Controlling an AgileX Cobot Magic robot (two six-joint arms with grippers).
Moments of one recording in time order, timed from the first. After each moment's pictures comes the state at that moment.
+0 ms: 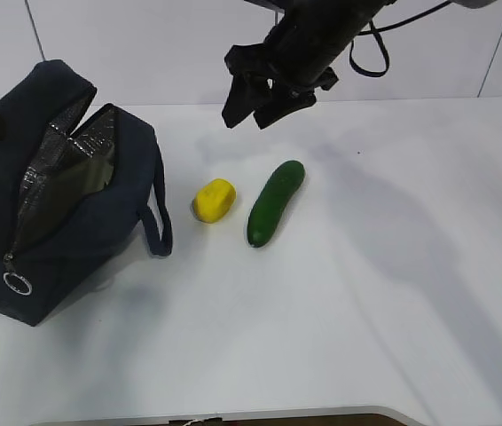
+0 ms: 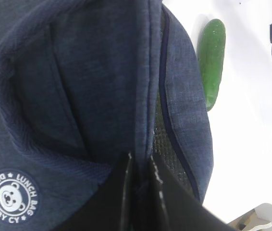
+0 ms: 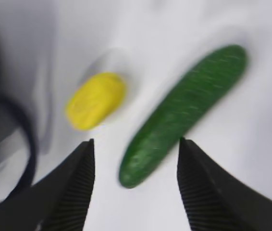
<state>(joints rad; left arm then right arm) 0.06 1.47 -1.15 -0.72 0.93 0.41 0.35 2.24 -2.19 0.52 1.22 -0.31</state>
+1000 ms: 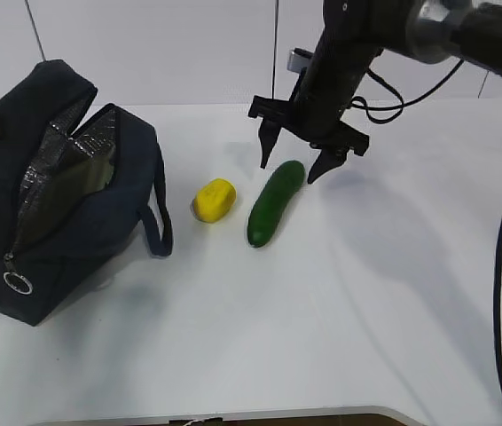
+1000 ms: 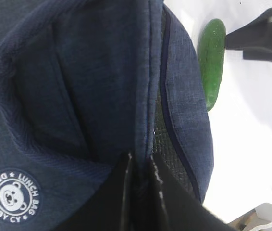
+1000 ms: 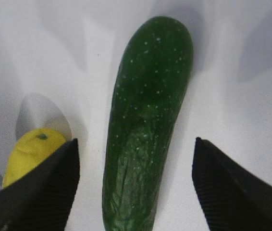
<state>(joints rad) 0.06 1.47 -1.15 -0.72 0.93 0.41 0.35 2.36 -2.19 0.18 1.20 0.50</state>
